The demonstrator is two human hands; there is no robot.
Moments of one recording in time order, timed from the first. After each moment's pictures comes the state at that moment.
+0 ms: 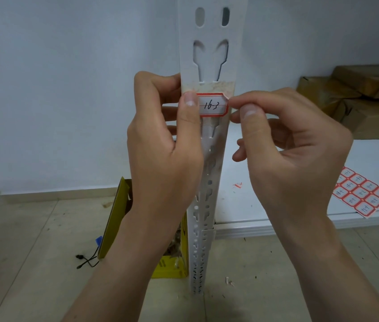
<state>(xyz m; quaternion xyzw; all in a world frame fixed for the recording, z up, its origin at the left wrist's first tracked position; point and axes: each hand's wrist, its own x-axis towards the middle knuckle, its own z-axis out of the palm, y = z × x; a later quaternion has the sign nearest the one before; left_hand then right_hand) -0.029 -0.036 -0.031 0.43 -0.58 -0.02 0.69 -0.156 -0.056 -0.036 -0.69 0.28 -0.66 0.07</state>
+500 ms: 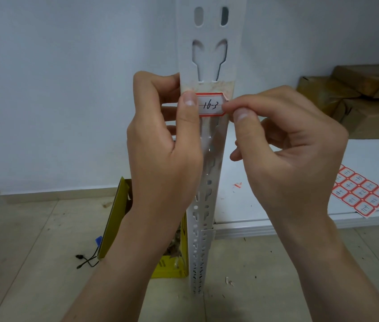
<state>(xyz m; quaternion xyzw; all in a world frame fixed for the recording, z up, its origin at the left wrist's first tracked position) -0.029 -0.036 -0.030 0.43 -0.58 -0.03 0.70 -0.156 -0.056 -0.037 -0.69 0.28 -0.66 0.08</state>
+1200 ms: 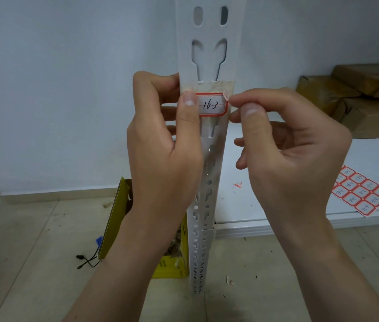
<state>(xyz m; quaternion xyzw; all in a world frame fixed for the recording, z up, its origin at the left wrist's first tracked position) -0.030 -0.037 -0.030 0.43 -0.58 -0.03 0.70 -0.155 -0.054 -0.037 -0.68 0.29 -0.67 0.10</state>
